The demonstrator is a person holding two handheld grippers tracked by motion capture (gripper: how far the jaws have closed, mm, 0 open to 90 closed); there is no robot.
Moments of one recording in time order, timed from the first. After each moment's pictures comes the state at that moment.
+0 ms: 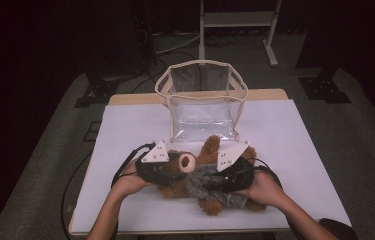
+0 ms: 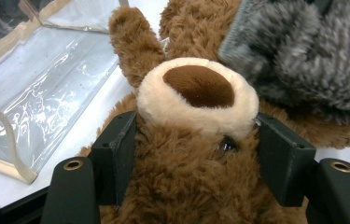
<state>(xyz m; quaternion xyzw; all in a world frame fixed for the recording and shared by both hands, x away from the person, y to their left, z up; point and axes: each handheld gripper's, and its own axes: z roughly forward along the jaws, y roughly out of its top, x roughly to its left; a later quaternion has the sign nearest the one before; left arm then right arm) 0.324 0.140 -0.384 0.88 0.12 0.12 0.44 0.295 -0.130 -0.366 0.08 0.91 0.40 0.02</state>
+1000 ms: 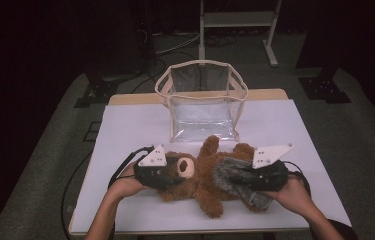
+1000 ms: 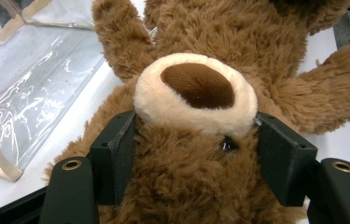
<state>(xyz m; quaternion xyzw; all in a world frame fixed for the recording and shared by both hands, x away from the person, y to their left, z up) 0.318 0.146 -0.389 0.88 0.10 0.11 0.44 0.280 -0.205 -0.357 0.16 0.88 0.44 0.08</state>
